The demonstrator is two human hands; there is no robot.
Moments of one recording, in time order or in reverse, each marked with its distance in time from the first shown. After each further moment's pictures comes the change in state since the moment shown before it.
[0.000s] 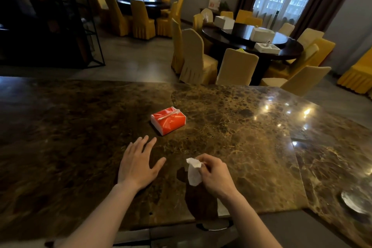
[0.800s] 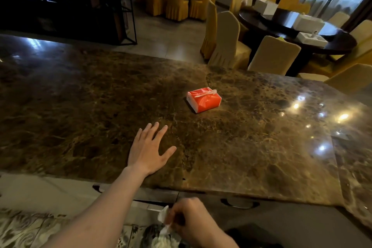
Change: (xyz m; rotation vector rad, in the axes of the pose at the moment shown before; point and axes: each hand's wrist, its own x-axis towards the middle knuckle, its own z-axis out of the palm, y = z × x) left_hand -0.063 -0.064 -0.005 0.089 -0.048 -0.086; right_hand -0.109 0.000 0.123 -0.268 -0.681 -0.226
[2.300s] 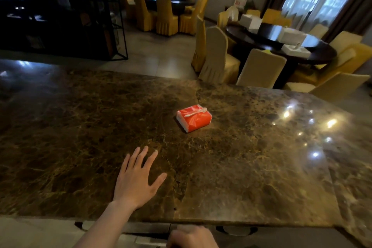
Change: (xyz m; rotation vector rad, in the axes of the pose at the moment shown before) left_hand -0.001 0.002 -0.002 0.070 -0.063 0.013; right_hand 0.002 0.000 -0.027 -0.245 0.083 -0.056
